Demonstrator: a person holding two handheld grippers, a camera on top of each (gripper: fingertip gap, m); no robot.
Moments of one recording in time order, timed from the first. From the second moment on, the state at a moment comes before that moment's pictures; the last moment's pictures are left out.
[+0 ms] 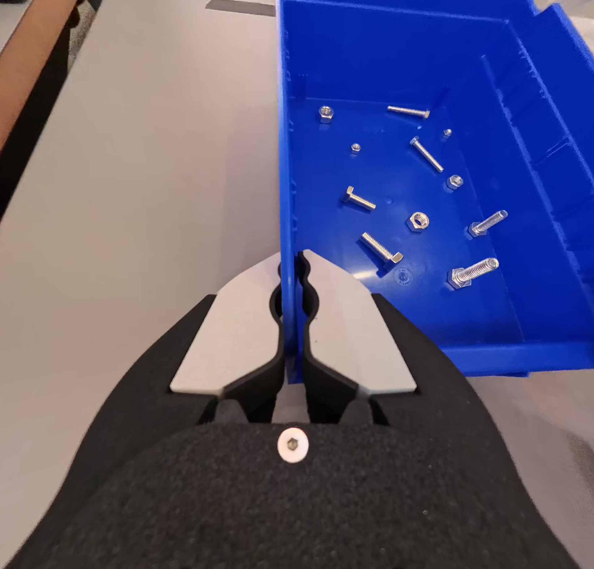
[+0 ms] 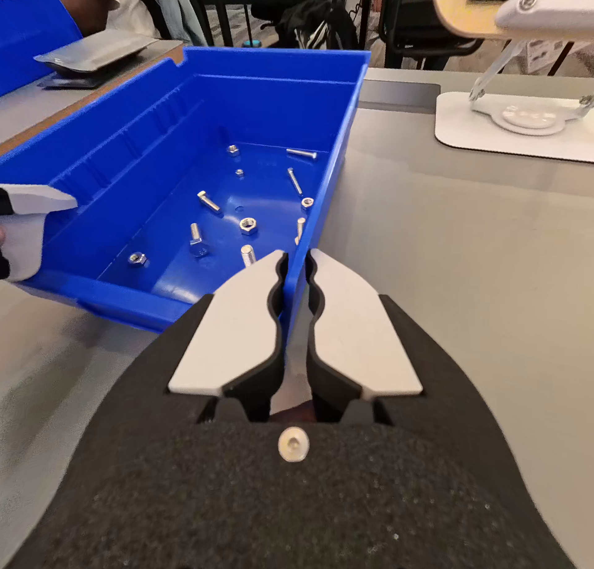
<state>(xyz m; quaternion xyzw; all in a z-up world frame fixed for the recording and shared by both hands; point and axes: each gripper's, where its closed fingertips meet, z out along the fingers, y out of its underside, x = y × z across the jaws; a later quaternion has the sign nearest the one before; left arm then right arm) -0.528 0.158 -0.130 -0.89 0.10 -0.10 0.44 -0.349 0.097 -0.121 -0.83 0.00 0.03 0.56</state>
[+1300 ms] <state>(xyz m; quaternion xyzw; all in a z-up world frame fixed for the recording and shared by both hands) -0.303 -0.005 -0.112 -0.78 0.26 -0.17 0.54 -0.066 -0.068 -0.108 -0.77 -0.11 0.12 0.62</state>
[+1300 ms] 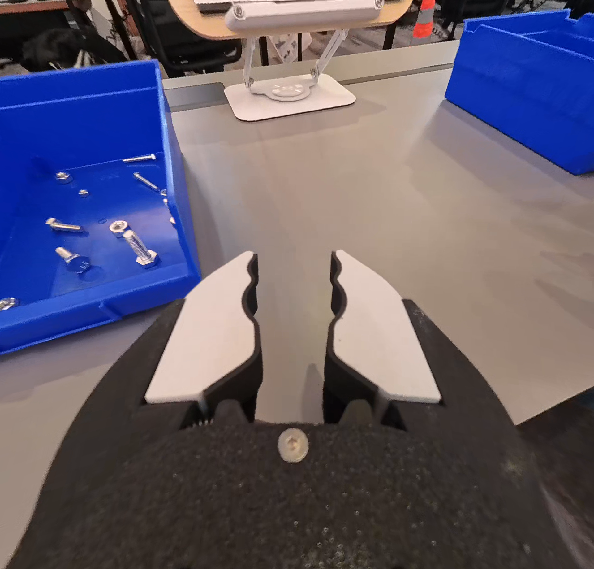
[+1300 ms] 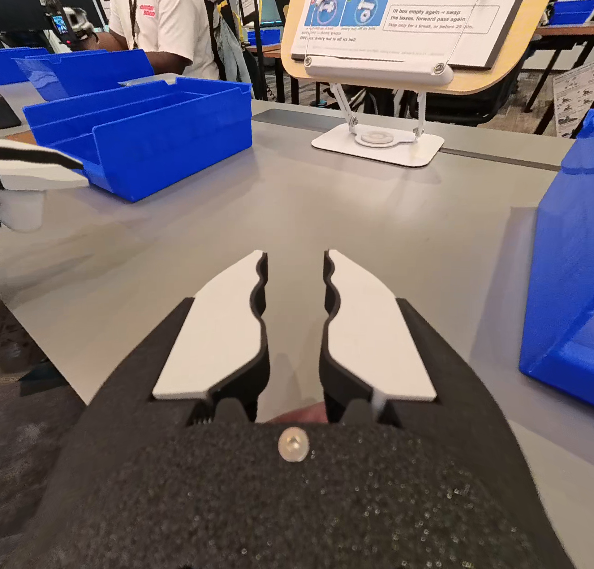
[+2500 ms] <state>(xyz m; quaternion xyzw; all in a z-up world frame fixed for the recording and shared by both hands) -0.387 0.125 -0.182 -0.84 0.53 -0.07 0.09 -0.064 -0.063 -0.115 -0.78 -0.08 0.24 0.58</state>
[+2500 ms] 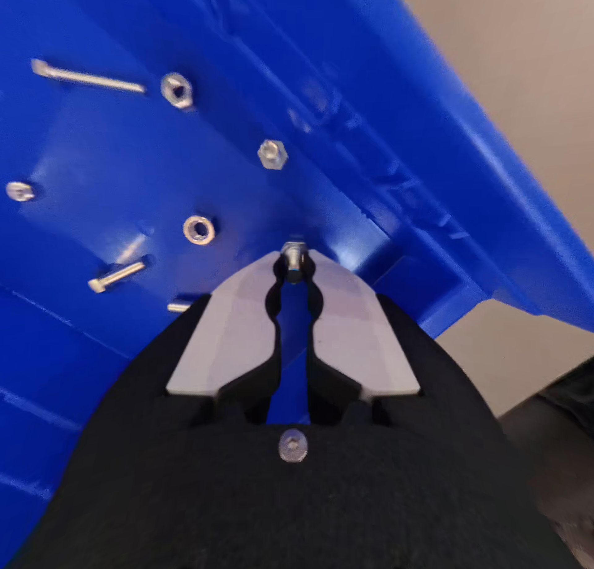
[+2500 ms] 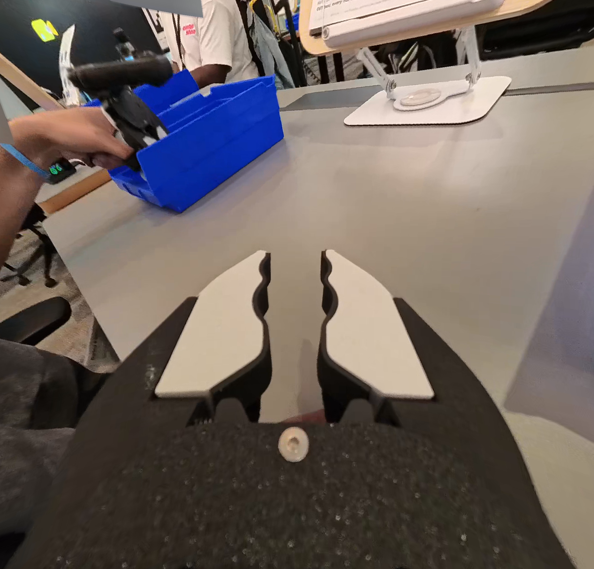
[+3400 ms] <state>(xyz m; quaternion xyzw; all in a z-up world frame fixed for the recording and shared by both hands) -0.150 -0.021 -0.013 -0.50 0.55 -0.60 0.29 -0.151 -0.033 -0.049 -0.62 -0.16 0.60 0.48</state>
